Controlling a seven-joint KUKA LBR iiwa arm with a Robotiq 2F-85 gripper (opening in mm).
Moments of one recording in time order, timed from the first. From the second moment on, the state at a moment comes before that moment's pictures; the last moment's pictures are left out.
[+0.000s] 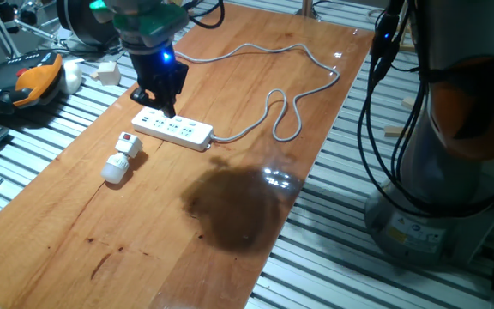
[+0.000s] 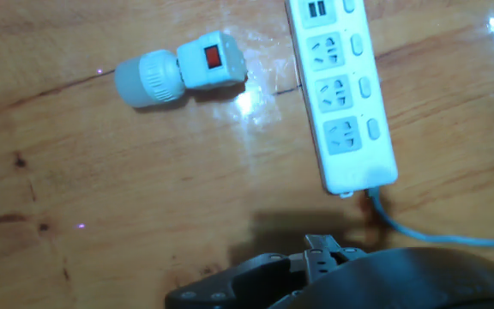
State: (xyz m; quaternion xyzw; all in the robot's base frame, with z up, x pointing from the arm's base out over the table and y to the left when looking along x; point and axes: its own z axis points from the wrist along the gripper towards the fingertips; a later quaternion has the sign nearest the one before) arm 0.509 0.120 0.223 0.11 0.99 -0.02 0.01
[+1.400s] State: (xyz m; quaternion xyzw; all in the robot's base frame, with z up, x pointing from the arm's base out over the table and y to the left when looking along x) arm 0.513 0.124 0.226 0.04 1.00 0.04 0.01
